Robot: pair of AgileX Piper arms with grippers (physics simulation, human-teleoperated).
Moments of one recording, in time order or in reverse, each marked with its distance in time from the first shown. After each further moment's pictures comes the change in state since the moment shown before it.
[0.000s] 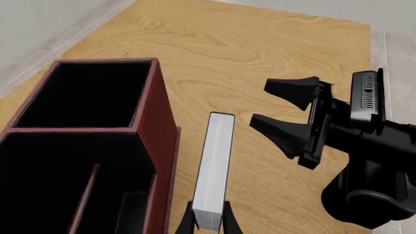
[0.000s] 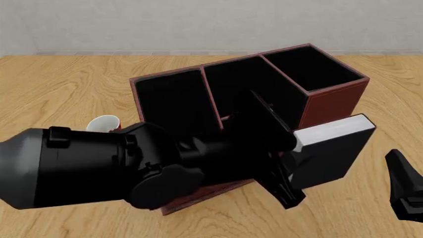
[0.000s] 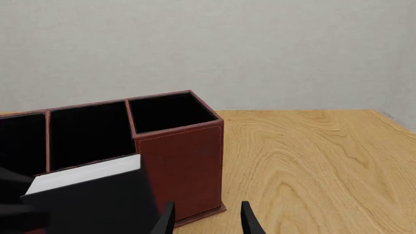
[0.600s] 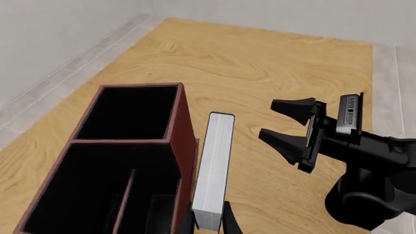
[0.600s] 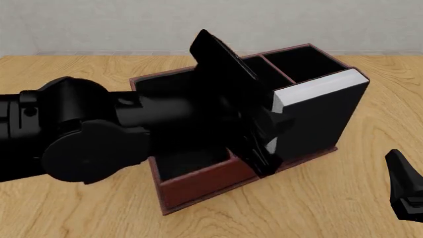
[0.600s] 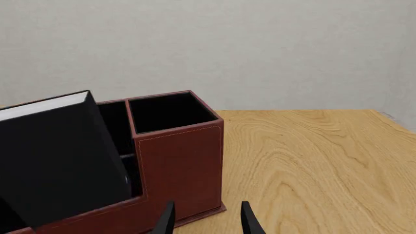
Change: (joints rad) left arm 0.042 -0.197 -0.033 0.170 0.042; right arm 0.000 0.000 0.000 0.000 0.000
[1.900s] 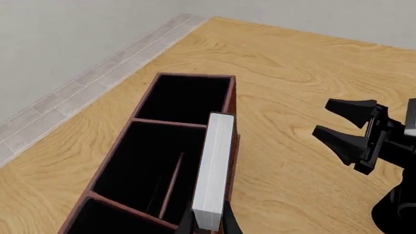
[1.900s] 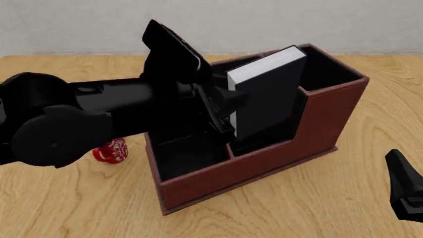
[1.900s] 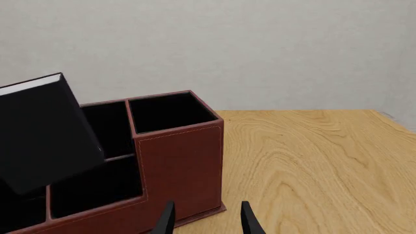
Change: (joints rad) left arm 0.158 -0.083 0.089 -0.033 0.018; right arm 0.000 0.000 0.000 0.000 0.000
